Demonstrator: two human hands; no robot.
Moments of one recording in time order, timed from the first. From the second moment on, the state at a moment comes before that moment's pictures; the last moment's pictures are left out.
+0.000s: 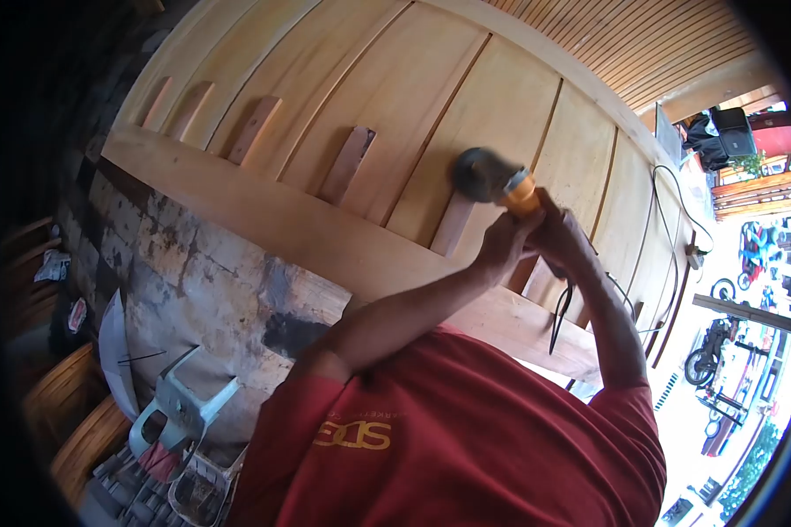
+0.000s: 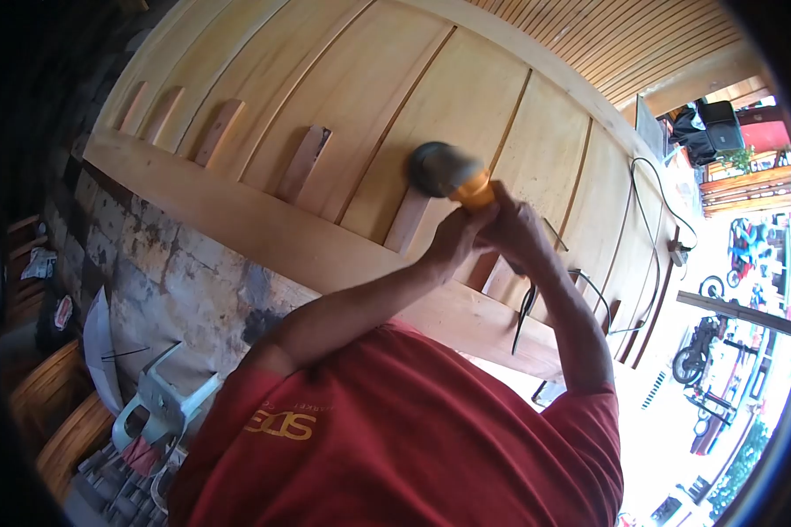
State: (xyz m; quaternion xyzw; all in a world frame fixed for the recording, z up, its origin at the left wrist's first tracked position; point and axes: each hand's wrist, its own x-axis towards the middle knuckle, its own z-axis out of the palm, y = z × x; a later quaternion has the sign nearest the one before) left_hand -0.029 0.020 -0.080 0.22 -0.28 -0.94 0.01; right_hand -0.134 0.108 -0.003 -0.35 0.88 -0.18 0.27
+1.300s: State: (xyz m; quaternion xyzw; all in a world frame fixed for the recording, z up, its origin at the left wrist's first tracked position) left_hand 0.058 -0.032 -0.032 0.22 -0.53 -0.81 0.12; right_hand -0.060 0.055 0.024 -0.39 0.87 -0.22 0.22
